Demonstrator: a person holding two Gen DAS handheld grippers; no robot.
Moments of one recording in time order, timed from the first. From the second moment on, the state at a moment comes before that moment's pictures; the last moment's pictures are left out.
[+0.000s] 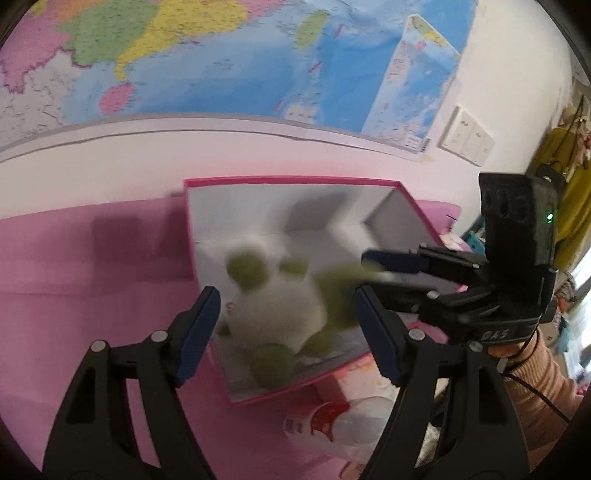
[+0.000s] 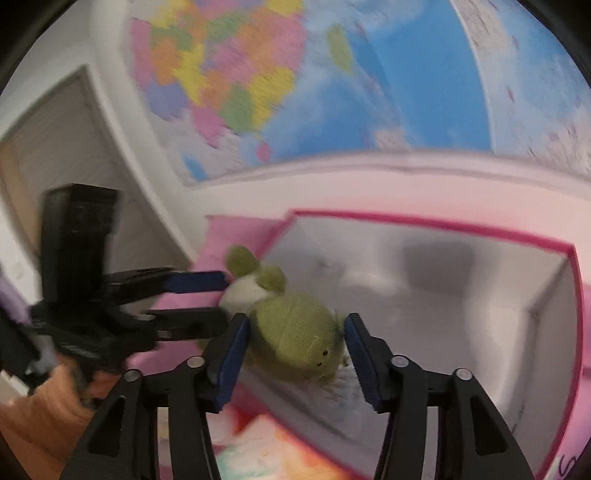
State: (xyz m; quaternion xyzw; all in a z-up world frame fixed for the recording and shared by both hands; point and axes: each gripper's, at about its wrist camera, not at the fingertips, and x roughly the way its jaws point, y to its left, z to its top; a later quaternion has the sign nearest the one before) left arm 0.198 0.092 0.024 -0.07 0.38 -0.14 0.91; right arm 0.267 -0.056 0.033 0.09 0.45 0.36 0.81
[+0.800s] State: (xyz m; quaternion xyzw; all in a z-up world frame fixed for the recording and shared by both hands) left arm 0.051 0.039 0.043 -0.03 0.30 -0.21 0.93; right arm 0.119 -0.121 0.076 0.05 0.45 0.37 0.81
